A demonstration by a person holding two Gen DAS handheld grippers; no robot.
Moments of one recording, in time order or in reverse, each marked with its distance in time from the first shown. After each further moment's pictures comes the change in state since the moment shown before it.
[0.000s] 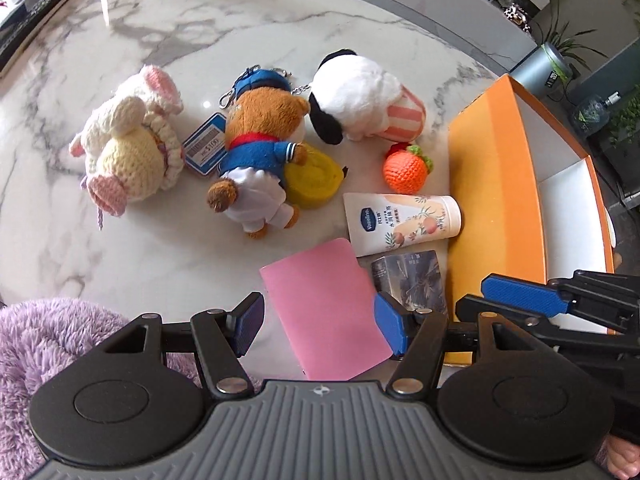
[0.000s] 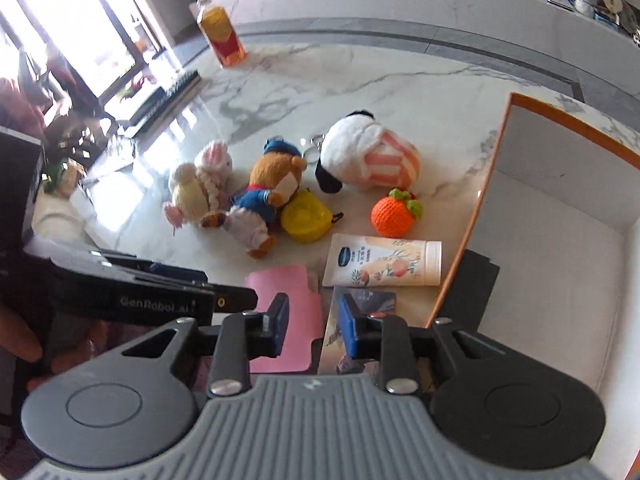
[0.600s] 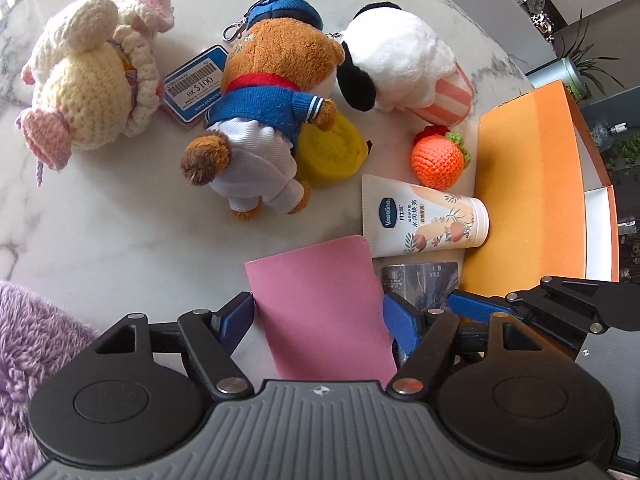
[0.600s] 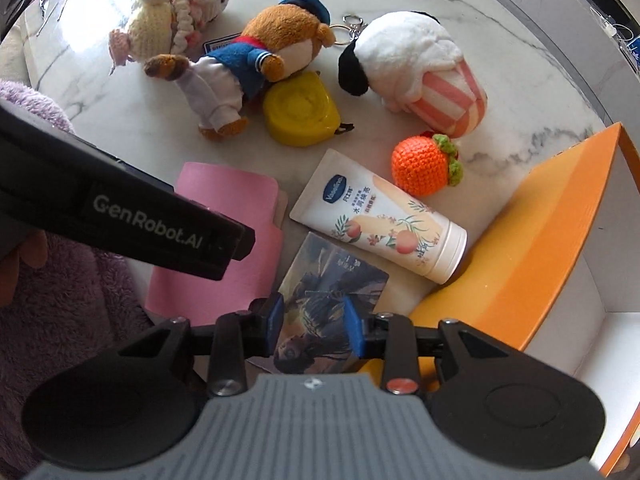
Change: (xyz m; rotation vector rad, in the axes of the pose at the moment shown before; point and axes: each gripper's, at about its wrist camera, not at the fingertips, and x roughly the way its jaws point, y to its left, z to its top) left arm 0.054 0.024 0.011 -0.135 0.104 -0.089; right arm 0.089 0.021 0.012 -0.322 0.306 -0.169
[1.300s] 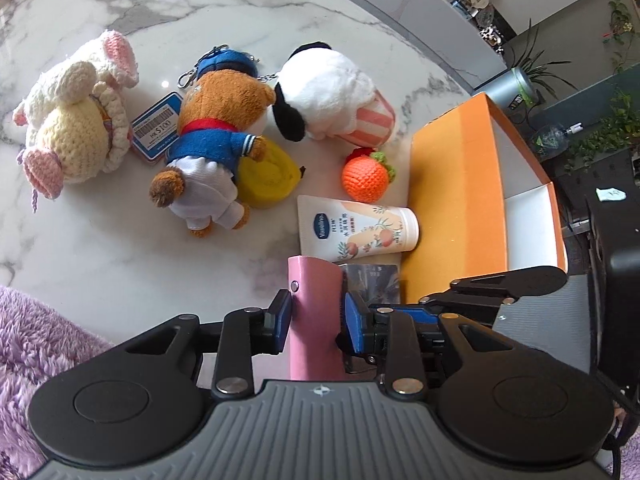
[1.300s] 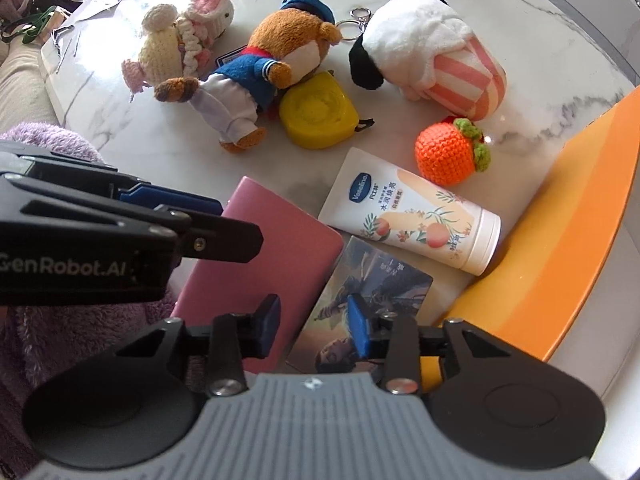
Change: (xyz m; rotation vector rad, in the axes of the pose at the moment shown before) left arm -0.039 -0.022 -0.013 0.075 -0.093 -0.120; right arm -0.005 -0.024 0.000 0.098 0.016 0.188
